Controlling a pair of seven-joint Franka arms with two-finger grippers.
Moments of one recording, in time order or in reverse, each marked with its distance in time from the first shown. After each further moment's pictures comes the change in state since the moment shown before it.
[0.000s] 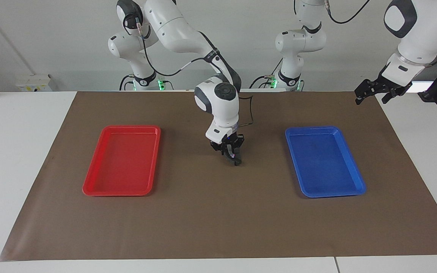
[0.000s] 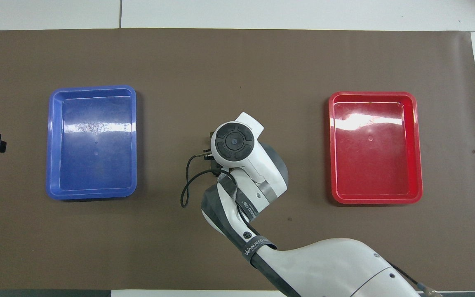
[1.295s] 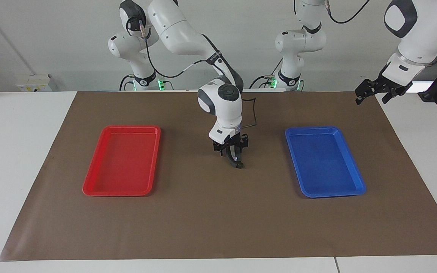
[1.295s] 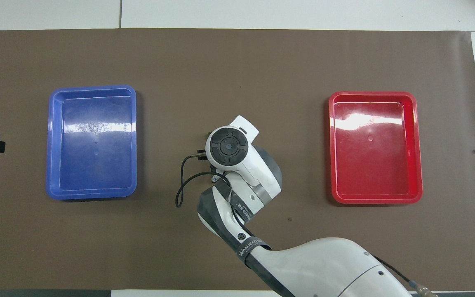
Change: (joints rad) left arm 0.001 -0.002 0.002 -0.001 0.000 0.000 0.000; right arm 0.018 0.023 -0.001 0.010 -0.001 0.040 0.061
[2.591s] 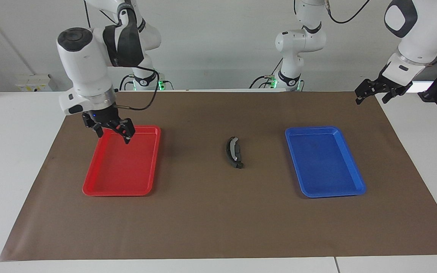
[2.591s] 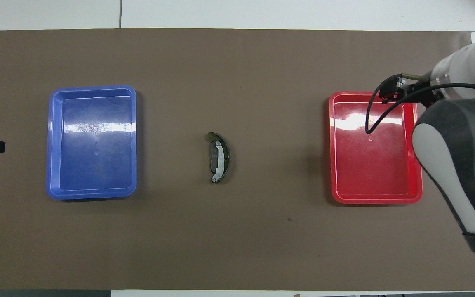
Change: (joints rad) left arm 0.000 0.000 0.000 0.000 0.000 0.000 0.000; right arm -0.564 -0.448 -0.058 0.018 -0.118 -0.525 -0.242
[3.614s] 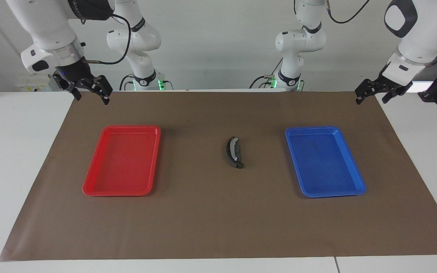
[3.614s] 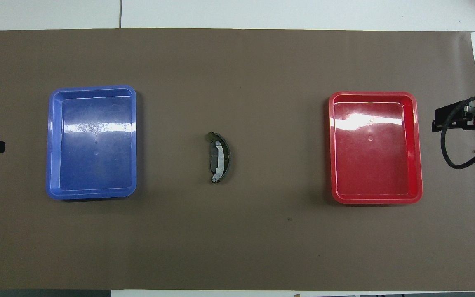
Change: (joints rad) left arm 0.000 0.000 0.000 0.000 0.000 0.000 0.000; right arm -0.082 -0.111 0.013 0.083 0.058 -0.271 -0.149
